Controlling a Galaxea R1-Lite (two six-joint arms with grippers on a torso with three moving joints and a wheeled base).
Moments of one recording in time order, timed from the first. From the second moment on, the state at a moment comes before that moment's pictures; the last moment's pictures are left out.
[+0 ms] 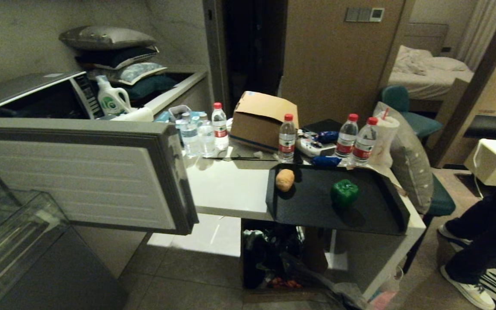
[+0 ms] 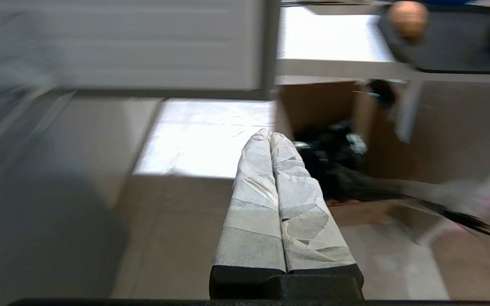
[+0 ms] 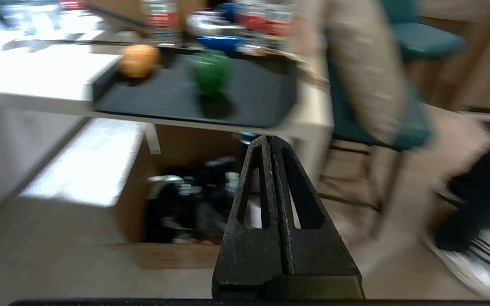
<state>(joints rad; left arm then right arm) -0.01 0.00 -0.03 0.08 0.00 0.00 0.00 0.00 0.00 -0.08 0.00 0.00</state>
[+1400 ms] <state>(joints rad) -0.01 0.00 -0.03 0.08 0.00 0.00 0.01 0.29 -0.22 -0.03 0.03 0.12</state>
